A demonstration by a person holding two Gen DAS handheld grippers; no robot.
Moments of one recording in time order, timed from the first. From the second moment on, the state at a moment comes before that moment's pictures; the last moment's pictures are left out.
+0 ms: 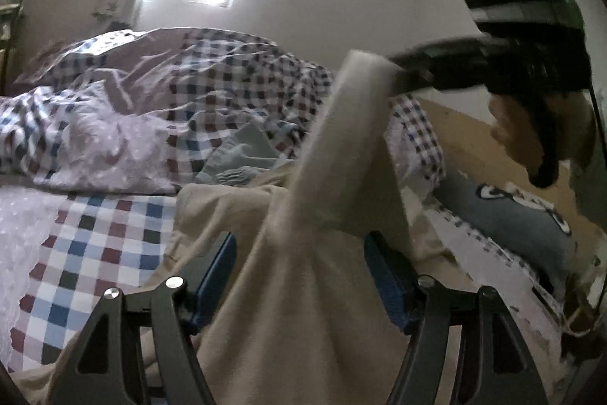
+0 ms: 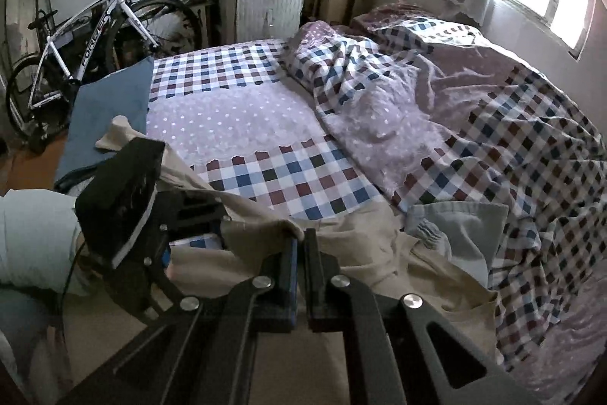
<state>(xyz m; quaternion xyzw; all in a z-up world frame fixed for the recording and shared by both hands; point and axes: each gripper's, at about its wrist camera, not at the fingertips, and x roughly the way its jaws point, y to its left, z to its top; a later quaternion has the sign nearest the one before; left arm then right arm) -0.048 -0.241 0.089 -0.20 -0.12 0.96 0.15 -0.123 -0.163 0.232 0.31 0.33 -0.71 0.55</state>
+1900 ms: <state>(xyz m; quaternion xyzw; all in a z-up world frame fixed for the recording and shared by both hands) -0.116 -0.334 0.130 -0.36 -0.43 0.80 0.19 -0.172 0.155 0.065 0.35 0.22 -0.90 0.15</state>
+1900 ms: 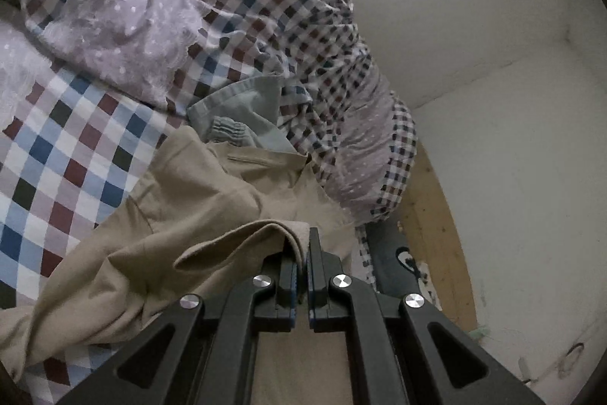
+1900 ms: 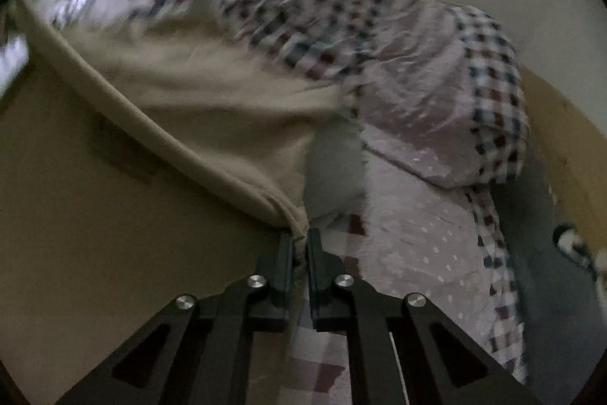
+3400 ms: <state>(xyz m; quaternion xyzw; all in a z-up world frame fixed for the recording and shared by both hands) 0.023 -0.238 0.036 -0.34 -0.47 0.81 0.10 -0.158 -0.124 0.091 0.34 0.57 -0.65 0.37</state>
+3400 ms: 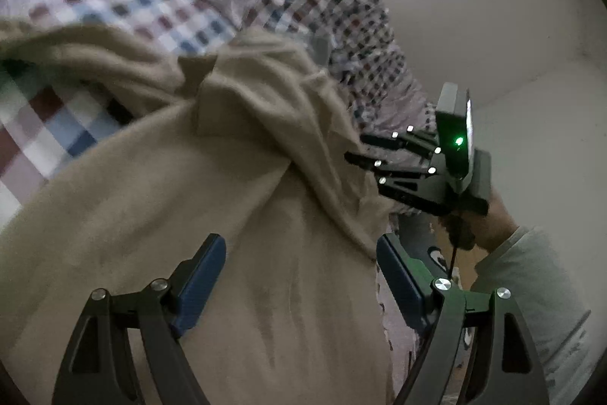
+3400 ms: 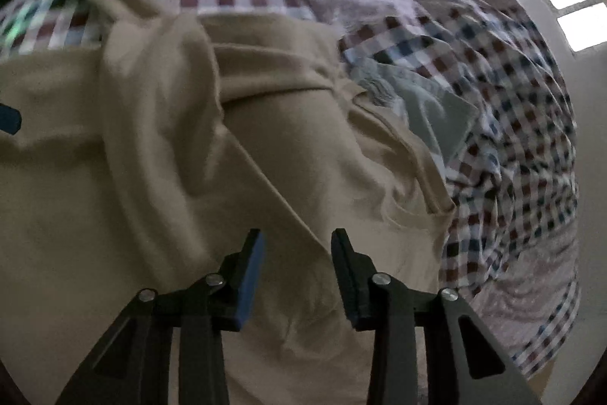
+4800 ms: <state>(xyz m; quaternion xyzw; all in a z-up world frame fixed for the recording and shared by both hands) 0.041 -0.279 0.015 -0.32 -0.53 0.78 0.05 -0.092 -0.248 0.100 0.32 0.53 -0.66 0.42</state>
